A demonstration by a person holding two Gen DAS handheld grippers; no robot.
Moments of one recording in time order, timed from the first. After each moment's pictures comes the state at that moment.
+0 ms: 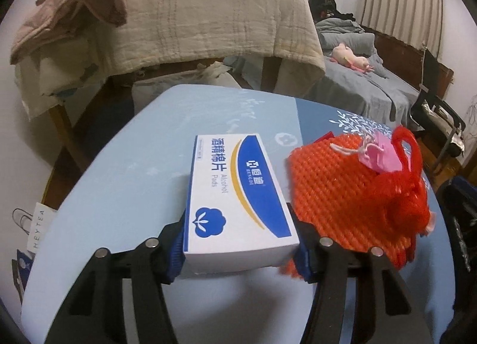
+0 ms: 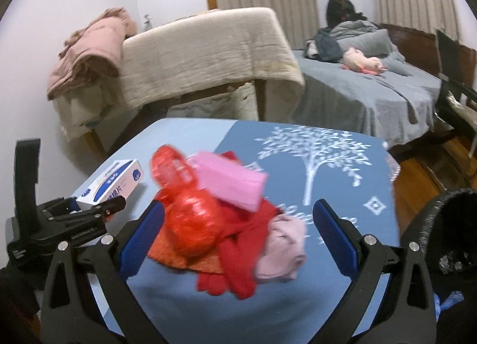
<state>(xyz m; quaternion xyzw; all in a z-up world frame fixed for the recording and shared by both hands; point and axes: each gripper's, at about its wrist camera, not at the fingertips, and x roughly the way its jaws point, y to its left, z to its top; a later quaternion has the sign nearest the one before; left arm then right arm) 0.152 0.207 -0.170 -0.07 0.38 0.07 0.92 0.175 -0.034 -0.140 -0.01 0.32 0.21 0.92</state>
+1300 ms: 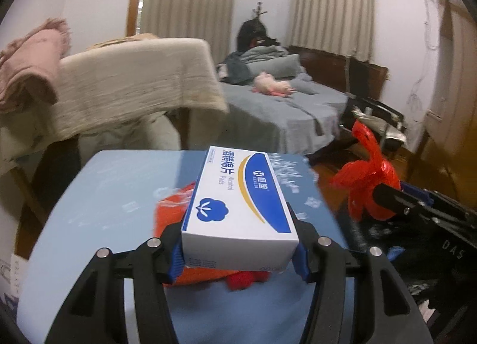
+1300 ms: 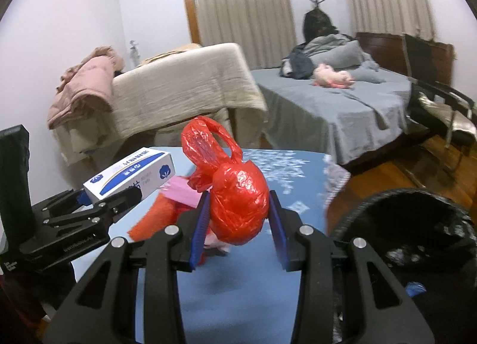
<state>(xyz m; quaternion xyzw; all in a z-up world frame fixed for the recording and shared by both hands) 0.121 0.067 -0.080 -0.03 0.29 -0.08 0.95 0.116 -0.151 -0.072 0.03 0.28 0.16 0.95</state>
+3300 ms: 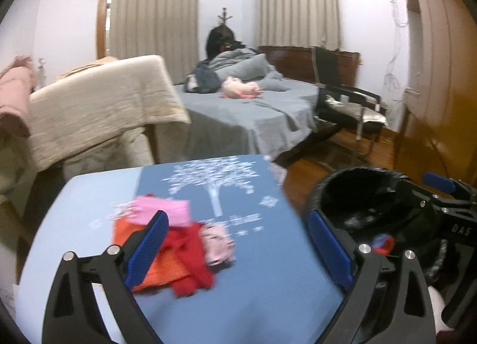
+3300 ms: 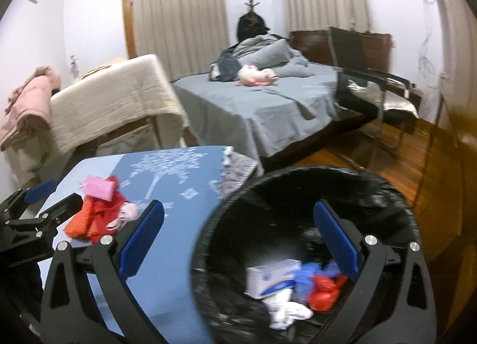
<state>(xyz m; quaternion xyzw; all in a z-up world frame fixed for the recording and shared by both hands) 0.110 -0.005 -0.084 0.03 0.27 -0.11 0.96 0.093 -0.249 -0.093 0.04 0.28 0.03 0.96</state>
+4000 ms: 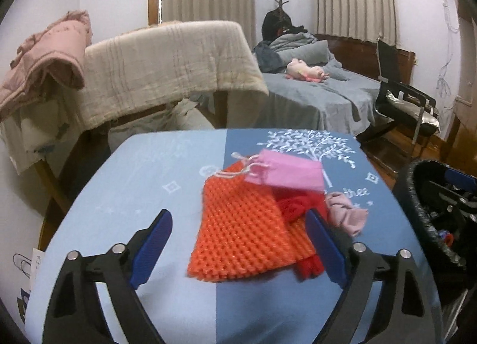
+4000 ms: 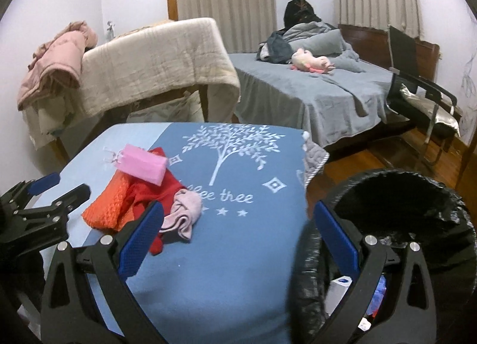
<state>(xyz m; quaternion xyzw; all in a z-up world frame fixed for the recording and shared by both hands) 0.136 0.112 -0.139 0.01 0.31 0.00 0.95 0.145 -0.132 -0.128 -0.01 0.31 0.11 0.94</state>
